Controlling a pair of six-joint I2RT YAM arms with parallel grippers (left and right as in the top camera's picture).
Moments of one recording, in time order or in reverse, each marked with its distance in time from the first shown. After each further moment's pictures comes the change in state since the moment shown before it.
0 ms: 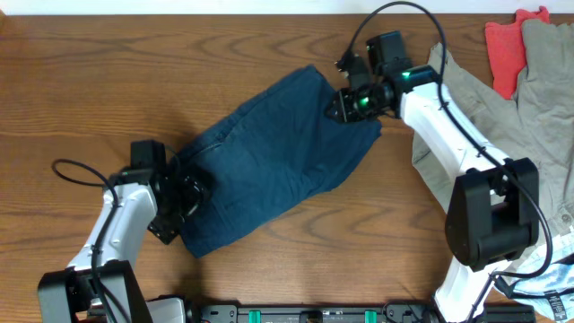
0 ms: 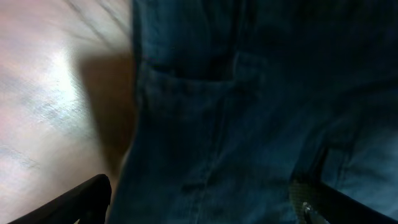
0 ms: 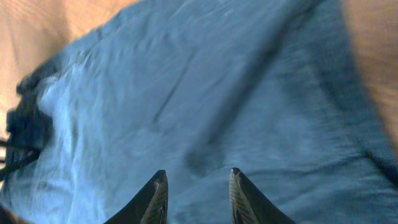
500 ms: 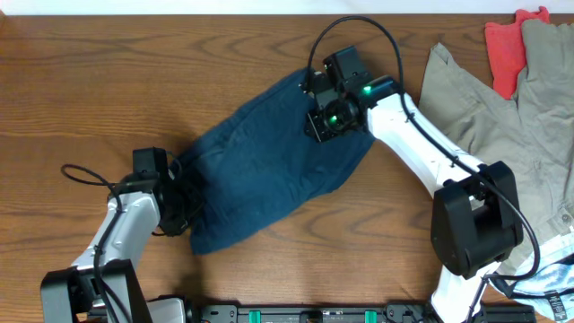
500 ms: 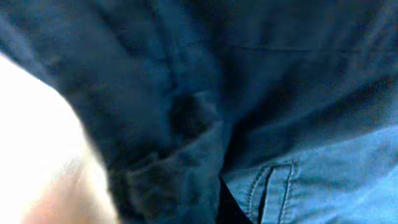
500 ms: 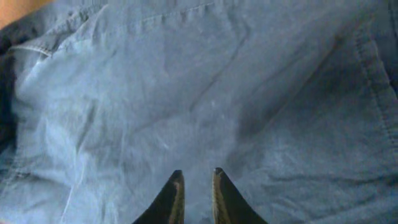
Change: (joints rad) left arm 0.003 -0.005 -0.036 0.046 0.057 0.095; right arm 0.161 0.000 -0.003 -0.028 0.139 -0.043
